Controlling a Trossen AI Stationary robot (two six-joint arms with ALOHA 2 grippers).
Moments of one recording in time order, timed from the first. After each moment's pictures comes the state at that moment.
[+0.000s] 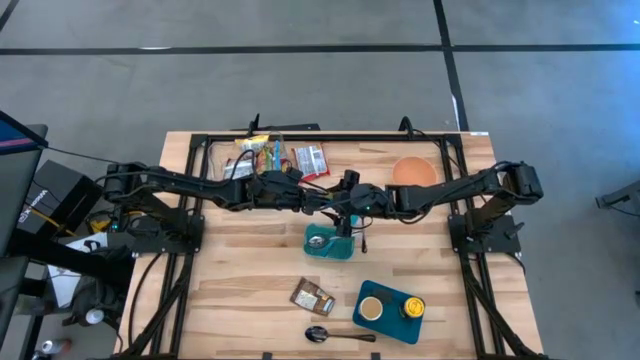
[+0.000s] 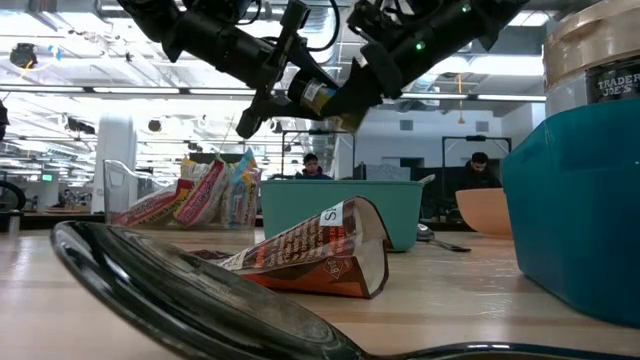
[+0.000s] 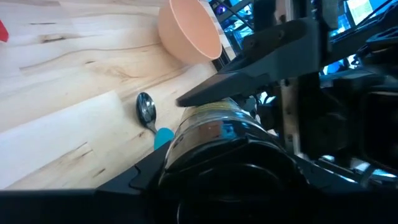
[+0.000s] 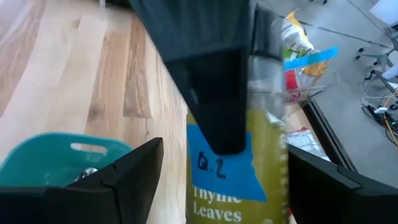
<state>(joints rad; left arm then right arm) 0.09 1.49 0.82 0.28 -0.10 -1.00 0.03 1.59 0.97 0.09 0.32 -0.18</state>
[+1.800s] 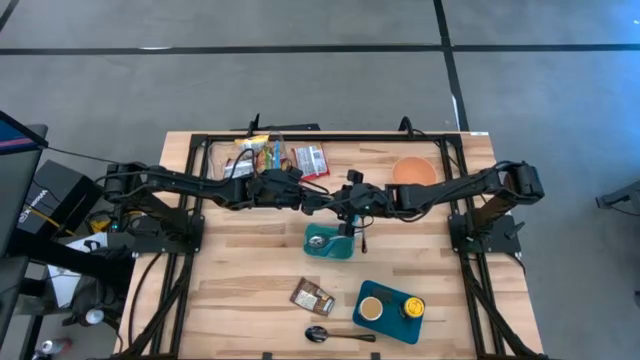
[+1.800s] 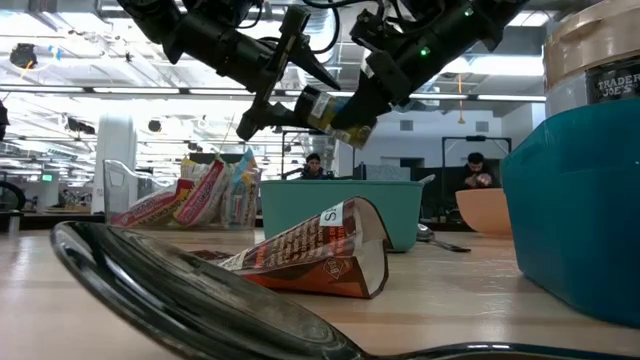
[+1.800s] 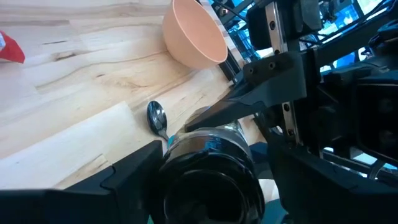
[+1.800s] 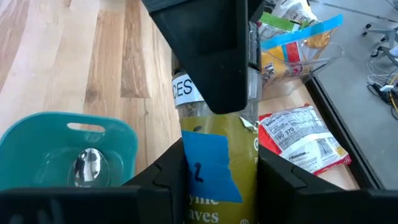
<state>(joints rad) 0.10 1.49 0.82 0.27 -0.11 -0.92 0.01 1.58 0.97 0.00 0.33 -0.13</state>
